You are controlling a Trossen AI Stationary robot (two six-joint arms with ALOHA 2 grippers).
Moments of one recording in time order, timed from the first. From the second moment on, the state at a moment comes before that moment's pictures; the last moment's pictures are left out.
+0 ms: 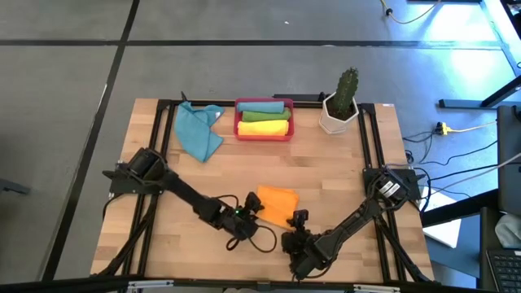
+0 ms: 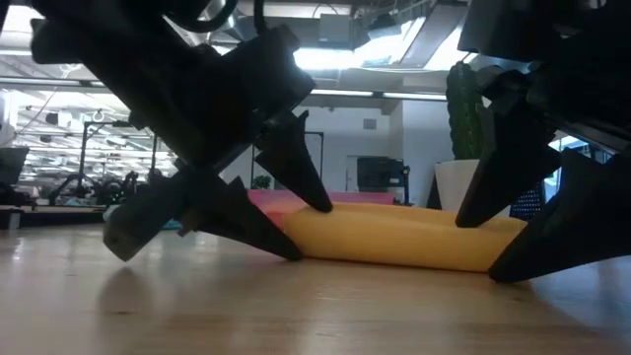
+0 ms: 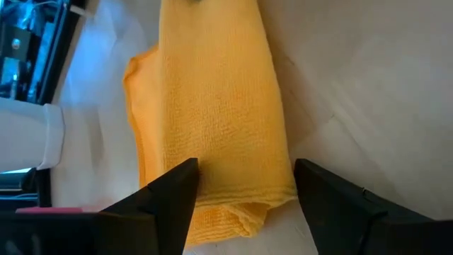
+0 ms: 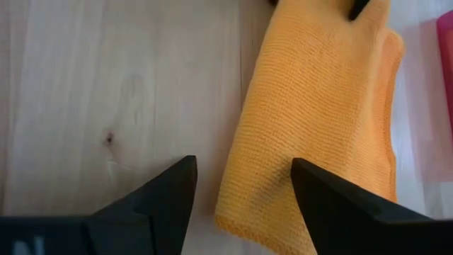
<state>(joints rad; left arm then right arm) -0.47 1.98 1.03 0.04 -0.62 0.48 0.72 2.15 1.39 -0.76 0.70 0.60</state>
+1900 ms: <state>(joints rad) -0.41 1.75 0.88 -0.04 0.10 0.12 0.55 1.86 0.81 0.38 0.18 0.88</state>
